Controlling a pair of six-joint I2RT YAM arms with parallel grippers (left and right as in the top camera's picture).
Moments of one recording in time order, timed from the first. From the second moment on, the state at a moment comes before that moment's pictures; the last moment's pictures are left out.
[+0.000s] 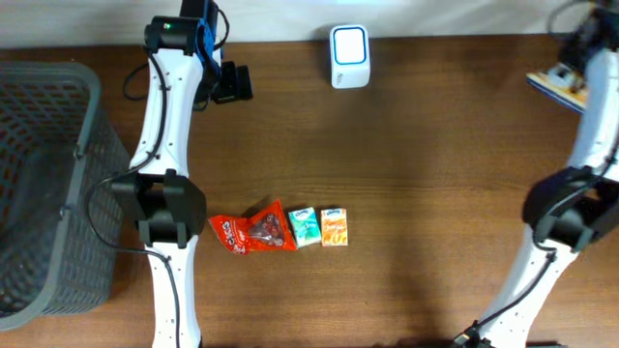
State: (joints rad) left arm -0.11 2.45 2.59 -1.48 0.03 -0.27; right arm -0.41 2.41 2.59 -1.15 0.31 0.29
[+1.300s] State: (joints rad) left arm -0.32 2.32 2.15 -1.69 0.23 -0.13; right arm -0.63 1.69 2.47 -1.69 -0.45 0.25
